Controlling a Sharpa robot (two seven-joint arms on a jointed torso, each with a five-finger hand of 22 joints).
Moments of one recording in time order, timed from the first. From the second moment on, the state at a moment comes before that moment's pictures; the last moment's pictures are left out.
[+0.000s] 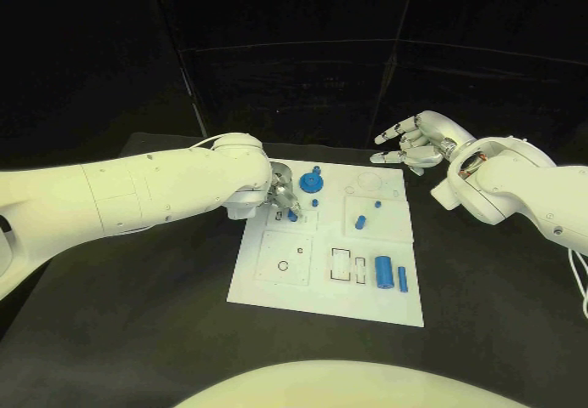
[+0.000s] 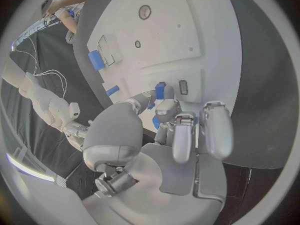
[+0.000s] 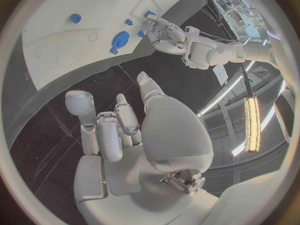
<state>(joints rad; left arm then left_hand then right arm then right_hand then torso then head) 1.37 -0.55 -0.17 1.32 -1.03 0.18 -0.60 1.02 -0.03 0.55 -0.01 0.31 0.90 0.06 0.65 0.51 1.32 -0.02 1.16 1.00 1.47 -0.09 1.57 1.31 0.08 1.47 0.02 1.36 1.27 1.24 -0.84 0.03 1.45 -1.01 -0.34 -0.03 1.29 -0.05 0.02 0.01 0.22 0.83 0.18 0.14 0.07 1.33 0.09 1.31 1.22 1.47 0.02 1.51 1.31 0.12 1.22 0.12 1.23 0.81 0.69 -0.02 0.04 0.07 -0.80</state>
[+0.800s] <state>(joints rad) 1.37 -0.53 -0.17 1.29 -1.02 0.22 -0.60 0.95 -0.01 0.56 -0.01 0.31 0.92 0.04 0.63 0.49 1.32 -0.03 1.15 1.00 1.47 -0.09 1.57 1.31 0.08 1.47 0.02 1.37 1.29 1.24 -0.84 0.03 1.45 -1.01 -0.34 -0.03 1.29 -0.05 0.02 0.01 0.22 0.83 0.18 0.14 0.07 1.33 0.09 1.31 1.22 1.47 0.02 1.51 1.31 0.12 1.22 0.12 1.23 0.81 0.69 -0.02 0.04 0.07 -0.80</state>
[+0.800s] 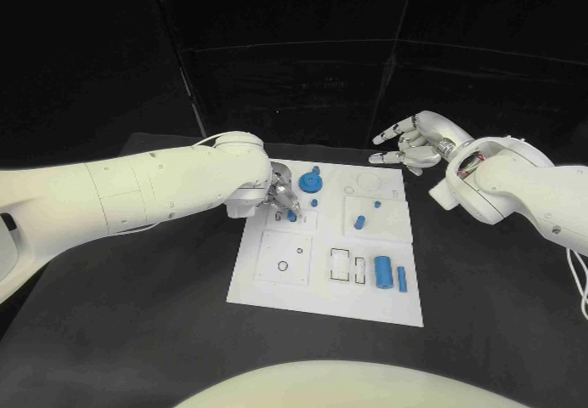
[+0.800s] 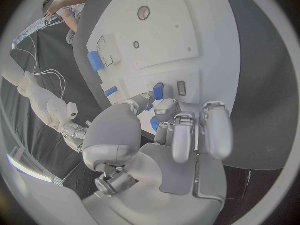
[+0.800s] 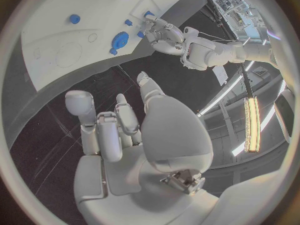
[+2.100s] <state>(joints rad) 1.36 -0.52 -0.18 1.27 -0.99 0.23 -0.60 0.86 -0.02 0.40 0.10 0.30 1.00 0.04 0.56 0.44 1.33 -0.03 1.15 0.98 1.47 -0.09 1.57 1.31 0.06 1.47 0.02 1.38 1.31 1.24 -0.84 0.03 1.45 -1.01 -0.33 -0.03 1.29 -0.05 0.02 0.01 0.22 0.83 0.18 0.15 0.07 1.33 0.09 1.31 1.22 1.47 0.02 1.51 1.31 0.12 1.22 0.12 1.22 0.81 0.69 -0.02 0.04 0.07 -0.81</state>
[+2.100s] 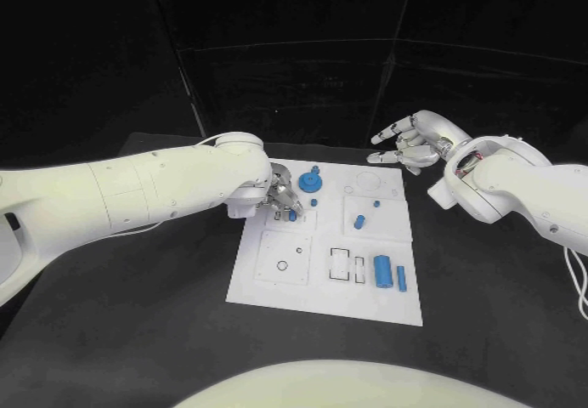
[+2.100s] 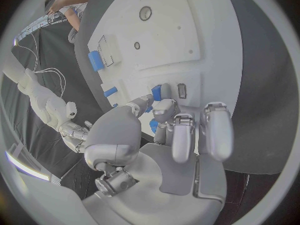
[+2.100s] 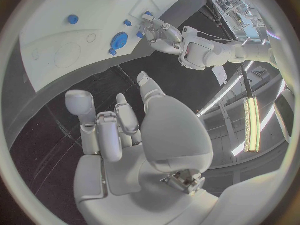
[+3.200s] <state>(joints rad) 1.39 -0.58 -0.07 1.30 -0.98 0.19 -0.60 0.90 -0.04 0.13 0.17 0.07 1.01 0.04 0.54 0.44 1.32 -0.04 1.12 0.94 1.47 -0.09 1.57 1.31 0.06 1.47 0.02 1.36 1.27 1.24 -0.84 0.03 1.43 -1.01 -0.34 -0.02 1.29 -0.05 0.02 0.02 0.22 0.83 0.18 0.15 0.07 1.33 0.09 1.31 1.21 1.47 0.02 1.51 1.31 0.12 1.22 0.12 1.22 0.81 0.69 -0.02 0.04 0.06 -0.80</state>
